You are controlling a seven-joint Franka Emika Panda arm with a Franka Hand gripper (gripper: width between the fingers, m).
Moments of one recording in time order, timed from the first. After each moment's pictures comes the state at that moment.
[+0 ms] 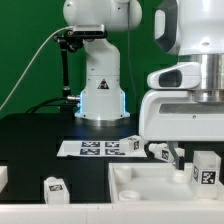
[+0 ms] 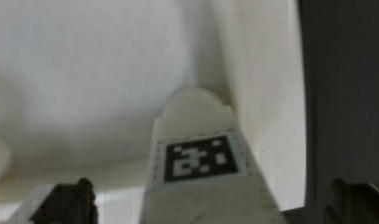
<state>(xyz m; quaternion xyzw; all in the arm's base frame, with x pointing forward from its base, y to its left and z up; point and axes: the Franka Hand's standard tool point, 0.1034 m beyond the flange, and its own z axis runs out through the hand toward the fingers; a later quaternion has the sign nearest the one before) 0.644 0.112 0.071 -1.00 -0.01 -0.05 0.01</state>
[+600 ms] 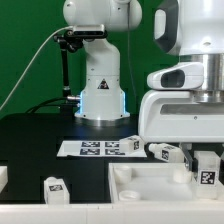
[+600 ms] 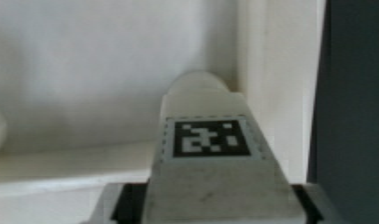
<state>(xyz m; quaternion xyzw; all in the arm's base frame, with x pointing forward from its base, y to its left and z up) 0.645 0.112 0.070 -0.99 0.11 -0.05 0.01</state>
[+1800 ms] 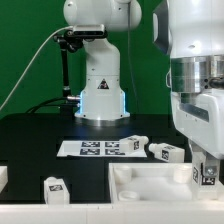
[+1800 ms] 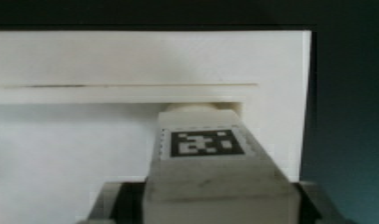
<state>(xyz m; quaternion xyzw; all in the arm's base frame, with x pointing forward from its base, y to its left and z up) 0.641 0.110 0.068 -0.69 0.72 -0.01 0.06</state>
